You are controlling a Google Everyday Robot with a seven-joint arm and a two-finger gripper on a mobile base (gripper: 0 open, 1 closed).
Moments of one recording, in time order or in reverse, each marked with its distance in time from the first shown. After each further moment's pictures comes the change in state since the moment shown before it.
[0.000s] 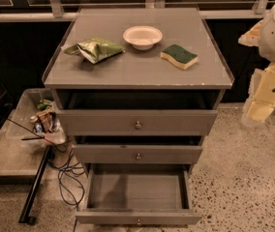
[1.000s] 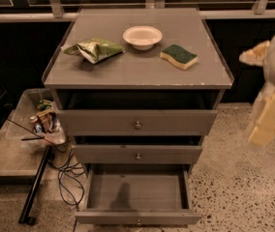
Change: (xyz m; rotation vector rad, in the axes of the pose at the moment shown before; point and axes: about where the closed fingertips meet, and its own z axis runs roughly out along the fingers) arm 0.007 0.032 0.013 -0.007 -0.068 0.003
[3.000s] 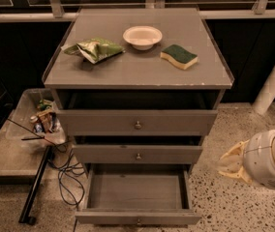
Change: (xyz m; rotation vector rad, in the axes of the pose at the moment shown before) arm 0.059 0.086 0.131 0.035 -0.105 0.070
